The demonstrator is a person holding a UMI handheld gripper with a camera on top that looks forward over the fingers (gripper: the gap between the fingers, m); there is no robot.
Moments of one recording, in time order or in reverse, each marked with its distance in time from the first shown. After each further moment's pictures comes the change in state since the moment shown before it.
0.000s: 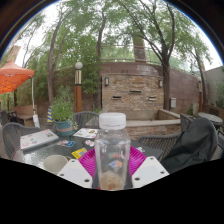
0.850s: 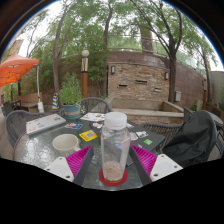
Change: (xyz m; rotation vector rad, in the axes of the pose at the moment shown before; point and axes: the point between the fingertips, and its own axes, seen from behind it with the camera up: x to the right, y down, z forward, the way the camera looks) arm 0.001 0.074 -0.039 -0.129 -0.055 -0.049
